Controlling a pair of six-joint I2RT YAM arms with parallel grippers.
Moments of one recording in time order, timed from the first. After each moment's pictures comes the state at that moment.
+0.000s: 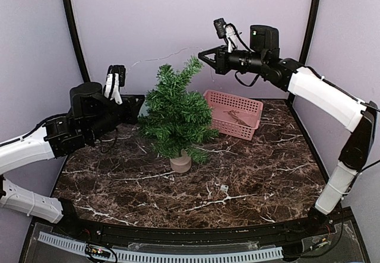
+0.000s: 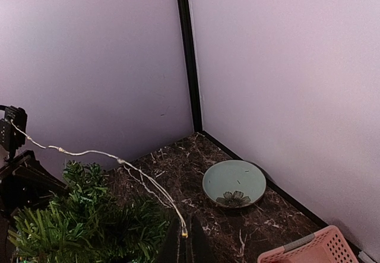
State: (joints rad) left arm -0.88 1.09 0.97 -0.05 -0.40 -0.32; right arm 0.65 1.69 1.74 -0.15 -0.42 0.06
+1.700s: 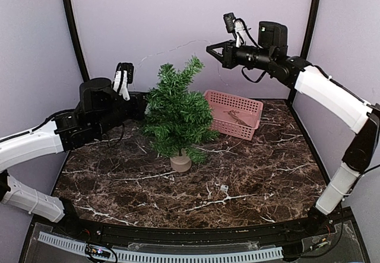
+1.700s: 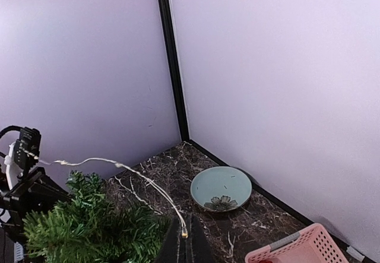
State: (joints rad) left arm -0.83 1.19 1.00 0.00 -0.33 -0.31; right arm 0.62 1.63 1.72 -0.15 -0.39 0.08
